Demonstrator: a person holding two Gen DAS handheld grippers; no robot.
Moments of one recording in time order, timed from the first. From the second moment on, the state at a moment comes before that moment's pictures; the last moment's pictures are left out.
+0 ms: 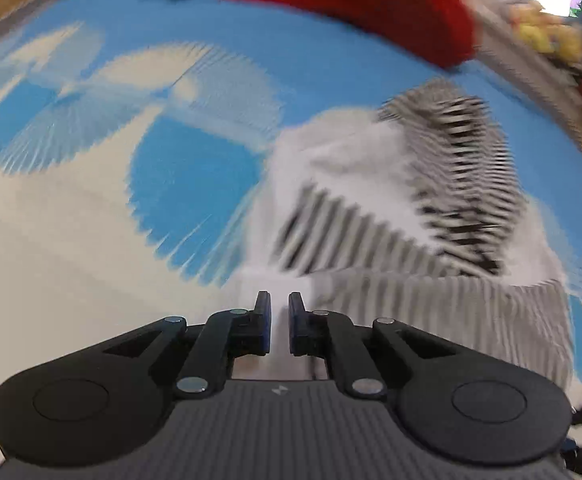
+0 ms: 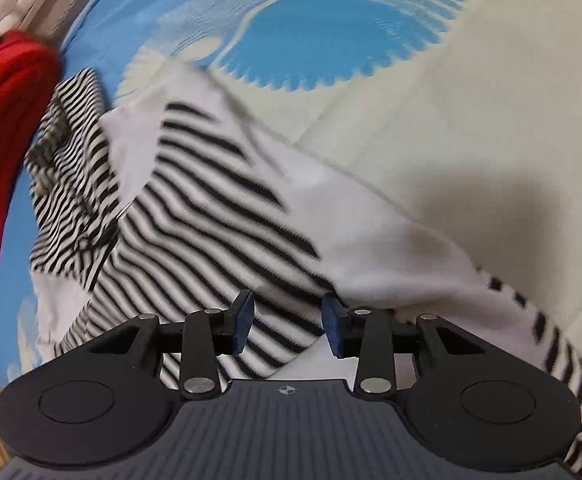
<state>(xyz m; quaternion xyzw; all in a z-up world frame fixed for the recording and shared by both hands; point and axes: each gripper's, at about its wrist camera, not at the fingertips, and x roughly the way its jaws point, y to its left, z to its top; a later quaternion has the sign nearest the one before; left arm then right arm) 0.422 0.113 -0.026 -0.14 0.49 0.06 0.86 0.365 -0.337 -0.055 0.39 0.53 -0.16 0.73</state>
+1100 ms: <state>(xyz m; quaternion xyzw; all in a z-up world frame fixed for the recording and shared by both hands) 0.419 0.052 -0.011 -0.05 0.44 -0.01 0.90 0.381 -0.326 0.028 0.12 0.46 -0.07 0.88</state>
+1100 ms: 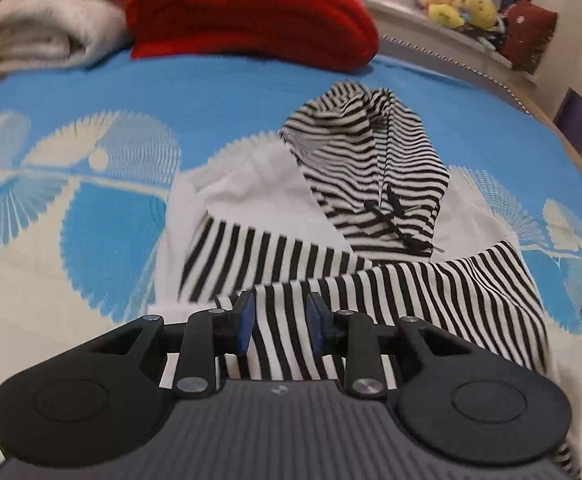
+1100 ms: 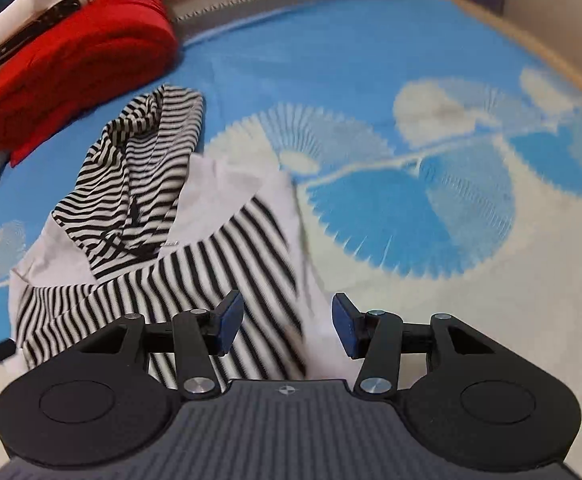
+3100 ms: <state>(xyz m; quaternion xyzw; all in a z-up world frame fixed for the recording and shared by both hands) 0.415 0.001 0.035 0.15 0.29 -0.30 0.90 0.378 -0.370 0.067 0.13 0.44 -0.05 0.89</state>
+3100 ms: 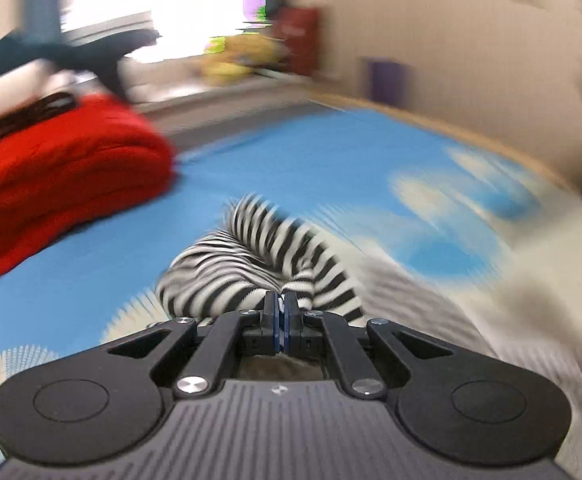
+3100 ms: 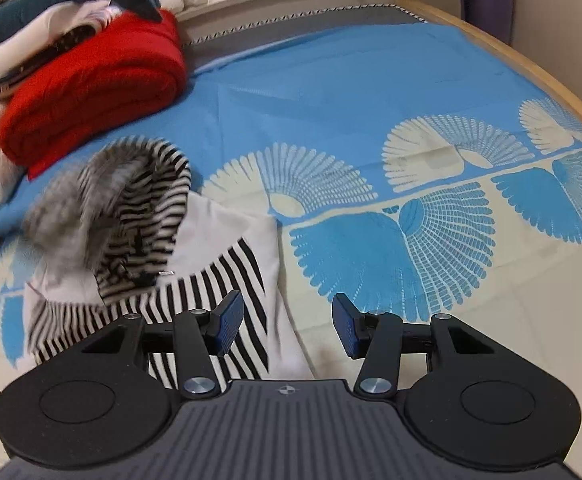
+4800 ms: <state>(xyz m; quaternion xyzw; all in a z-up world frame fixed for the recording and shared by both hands) 0.428 0.124 -0.064 -0.29 0.57 -0.02 0.77 0.391 -0.332 0.026 0.40 0.42 0.11 0.81</state>
